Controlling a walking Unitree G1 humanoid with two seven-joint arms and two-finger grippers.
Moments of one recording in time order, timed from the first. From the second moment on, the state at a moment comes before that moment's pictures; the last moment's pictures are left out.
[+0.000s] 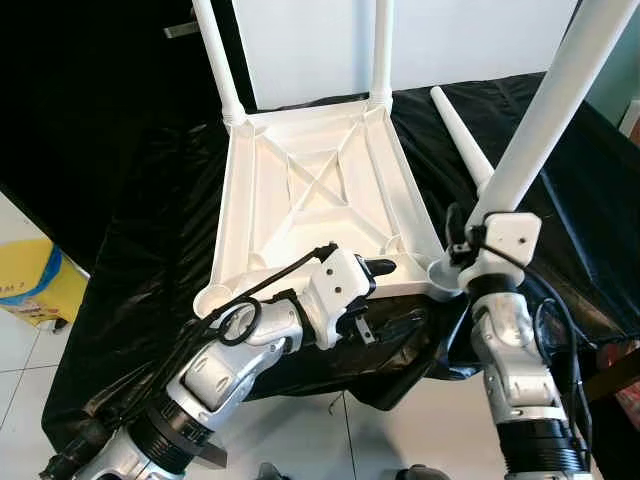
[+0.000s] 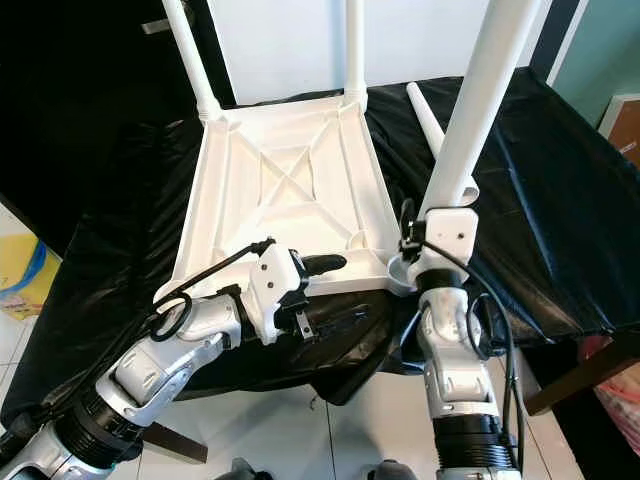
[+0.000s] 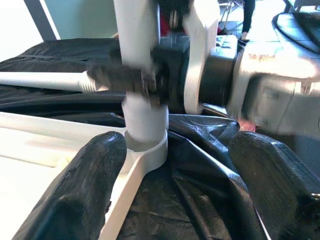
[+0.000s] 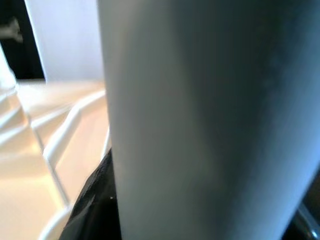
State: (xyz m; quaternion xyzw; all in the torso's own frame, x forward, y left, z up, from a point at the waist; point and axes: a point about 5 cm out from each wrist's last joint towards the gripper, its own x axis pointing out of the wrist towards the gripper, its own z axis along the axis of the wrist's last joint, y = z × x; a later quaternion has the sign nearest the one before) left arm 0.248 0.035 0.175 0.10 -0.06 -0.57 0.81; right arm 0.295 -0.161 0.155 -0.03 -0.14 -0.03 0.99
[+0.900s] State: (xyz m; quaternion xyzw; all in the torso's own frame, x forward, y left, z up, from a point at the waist) left arm 0.252 0.034 0.179 0.09 -0.05 -0.56 0.82; right arm 0.302 -0.160 0.140 -0.05 -0.14 0.06 0.99
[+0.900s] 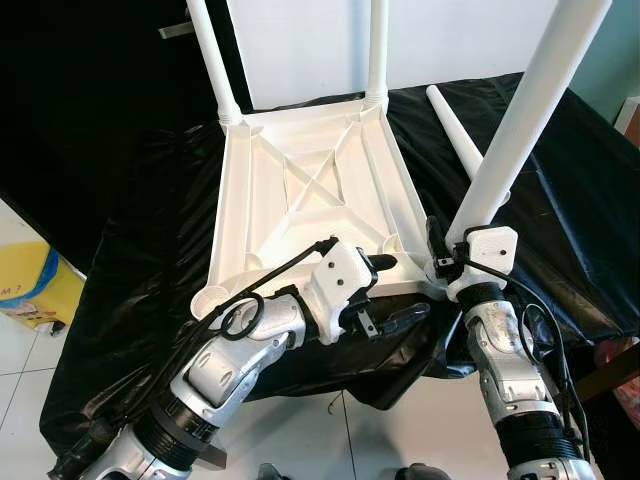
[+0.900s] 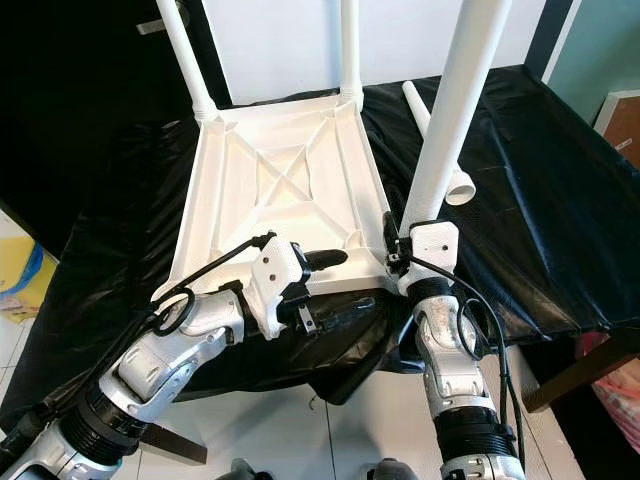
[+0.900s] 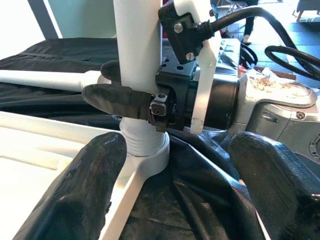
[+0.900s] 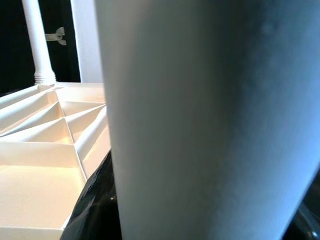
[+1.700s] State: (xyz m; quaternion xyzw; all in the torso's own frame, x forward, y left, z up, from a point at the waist) left arm 0.252 0.033 0.182 0.09 -0.06 -0.56 0.82; right arm 0.319 -0.158 0.147 0.01 -0.06 0.04 1.00
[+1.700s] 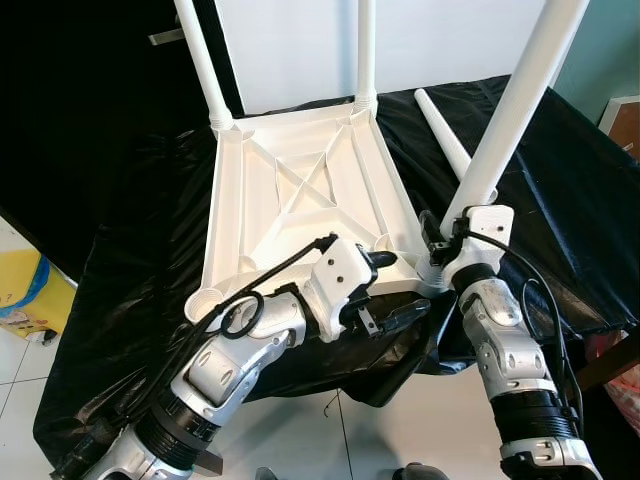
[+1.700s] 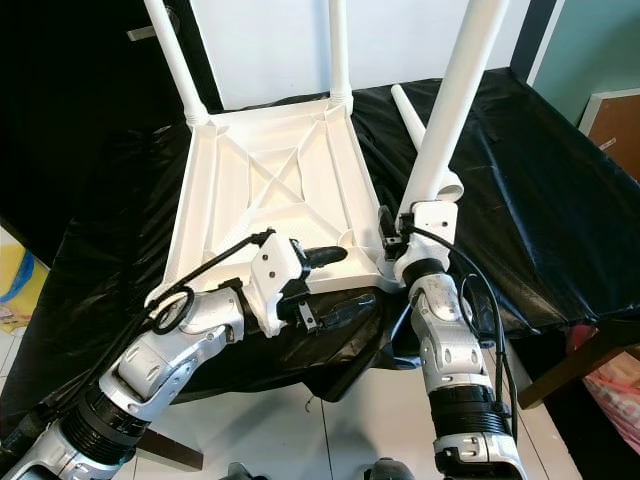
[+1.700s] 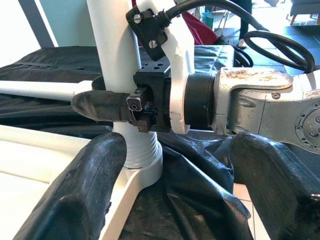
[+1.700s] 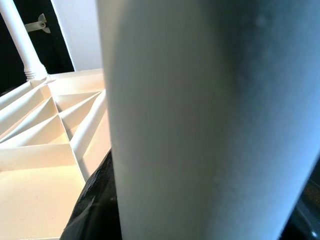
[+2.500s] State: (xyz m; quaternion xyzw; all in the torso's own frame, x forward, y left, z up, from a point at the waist) left arm 0.253 0.036 0.188 0.09 -0.06 -0.55 0.82; right arm 0.289 -0.162 0.139 -0.04 -0.17 0.06 0.98
